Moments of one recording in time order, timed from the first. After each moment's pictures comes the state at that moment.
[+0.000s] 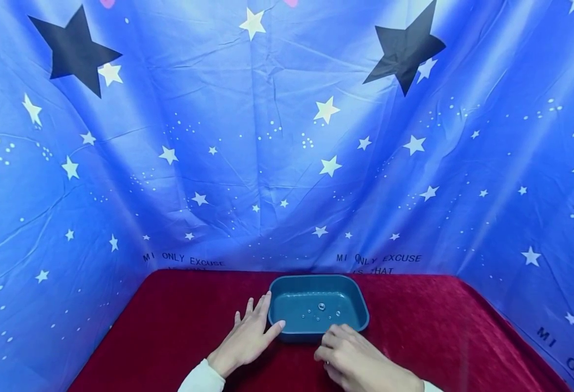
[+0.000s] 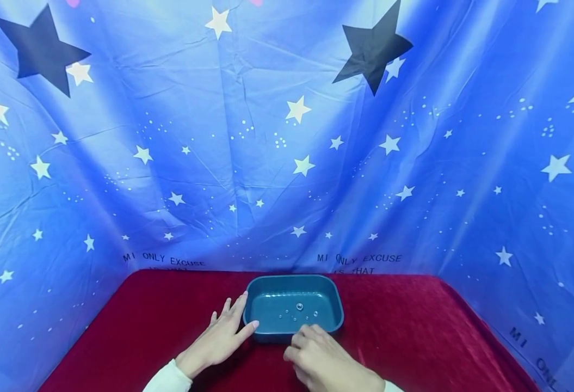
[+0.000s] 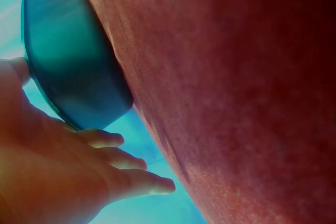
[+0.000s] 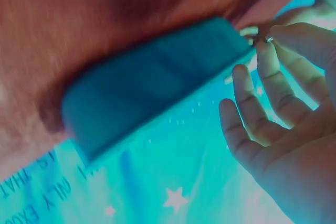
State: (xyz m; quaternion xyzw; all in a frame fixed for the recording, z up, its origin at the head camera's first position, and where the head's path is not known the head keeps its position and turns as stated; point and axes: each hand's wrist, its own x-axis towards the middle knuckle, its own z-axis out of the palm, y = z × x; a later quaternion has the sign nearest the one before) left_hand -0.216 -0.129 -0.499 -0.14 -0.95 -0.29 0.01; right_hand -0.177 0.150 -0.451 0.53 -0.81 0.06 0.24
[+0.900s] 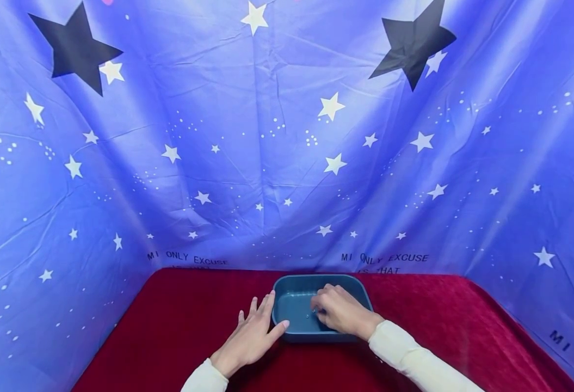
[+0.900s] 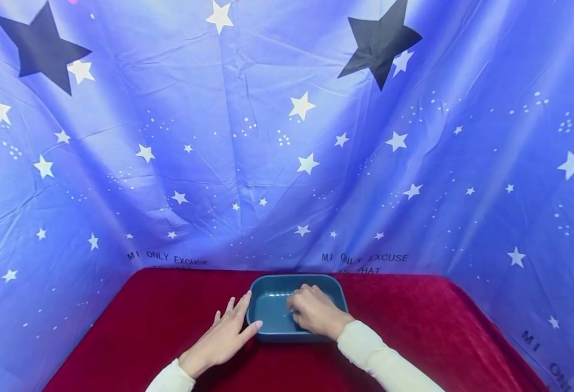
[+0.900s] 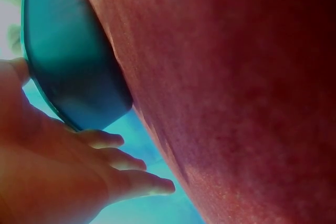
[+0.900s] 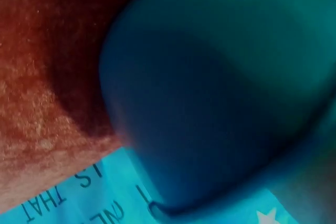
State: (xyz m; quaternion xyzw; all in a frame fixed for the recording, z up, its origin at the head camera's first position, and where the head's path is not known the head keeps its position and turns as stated) left_hand -0.220 -0.129 -0.502 -0.14 -0.95 -0.28 0.00; right_hand -0.285 0.132 -0.472 0.44 -0.88 0.09 0.15
